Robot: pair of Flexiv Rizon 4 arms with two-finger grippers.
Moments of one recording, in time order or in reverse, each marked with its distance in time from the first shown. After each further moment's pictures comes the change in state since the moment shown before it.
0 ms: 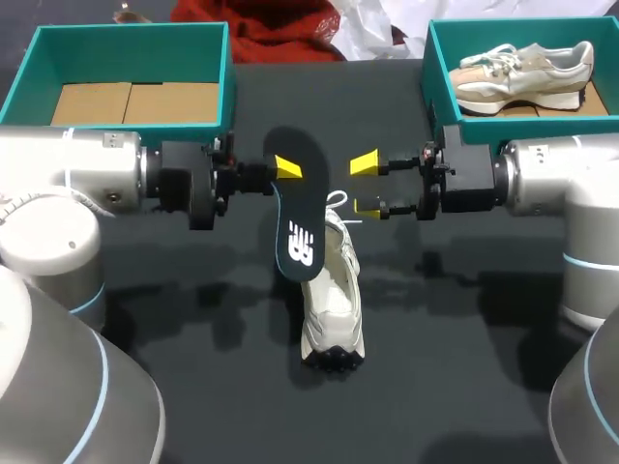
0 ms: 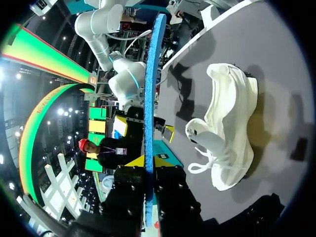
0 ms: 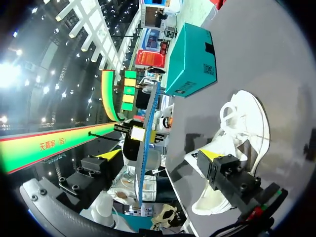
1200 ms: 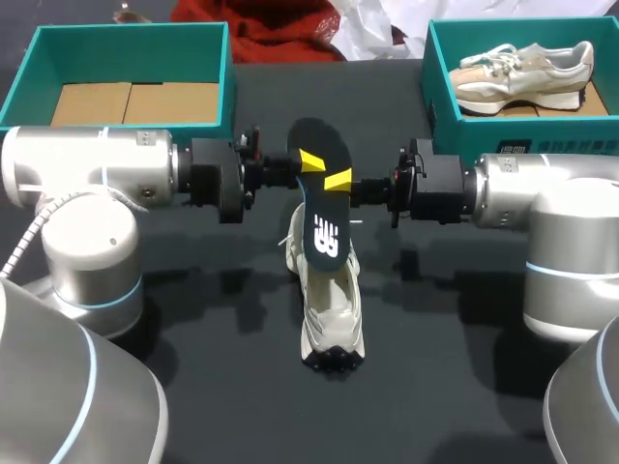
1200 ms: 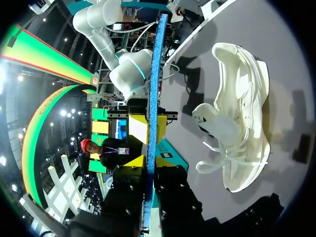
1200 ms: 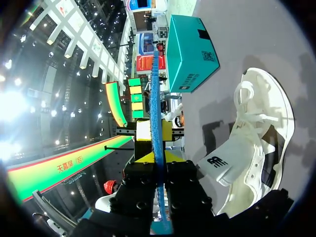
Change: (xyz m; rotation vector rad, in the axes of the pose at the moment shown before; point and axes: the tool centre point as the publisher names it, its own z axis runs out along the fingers) left arm 0.003 0.021 0.040 0.003 -0.033 0.029; right arm 0.007 0.003 0.037 -0.029 0.111 0.220
